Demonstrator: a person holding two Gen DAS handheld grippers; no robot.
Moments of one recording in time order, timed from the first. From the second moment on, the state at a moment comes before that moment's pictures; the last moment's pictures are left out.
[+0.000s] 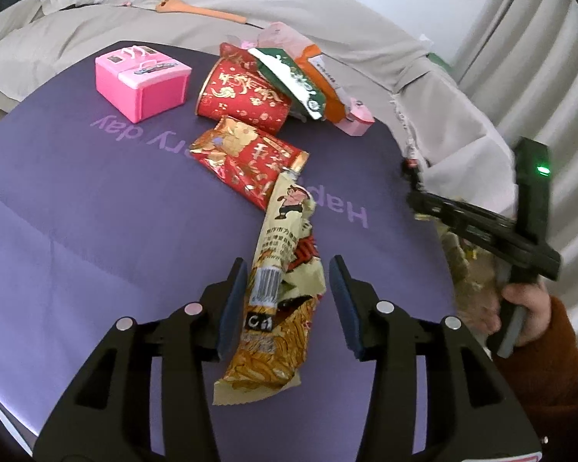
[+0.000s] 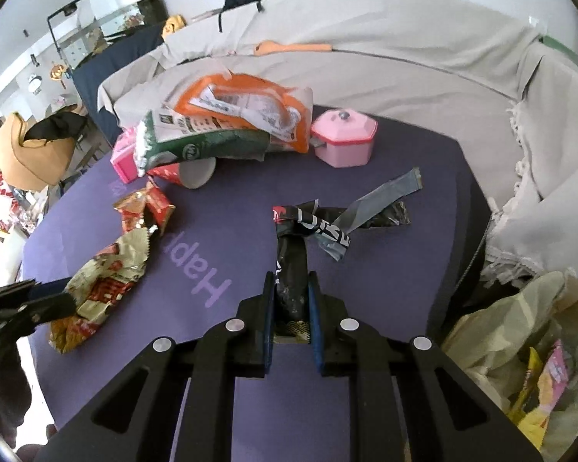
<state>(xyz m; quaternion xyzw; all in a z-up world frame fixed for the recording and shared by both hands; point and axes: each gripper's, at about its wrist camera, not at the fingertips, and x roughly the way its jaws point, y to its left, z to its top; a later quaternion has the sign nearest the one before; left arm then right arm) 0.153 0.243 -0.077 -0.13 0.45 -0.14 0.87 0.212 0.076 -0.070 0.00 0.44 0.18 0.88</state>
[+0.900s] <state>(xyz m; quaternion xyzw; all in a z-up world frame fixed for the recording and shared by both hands) 0.155 0.108 0.064 -0.09 0.32 -0.21 0.92 0.093 -0.054 0.056 -0.01 0.27 0.14 0.95</state>
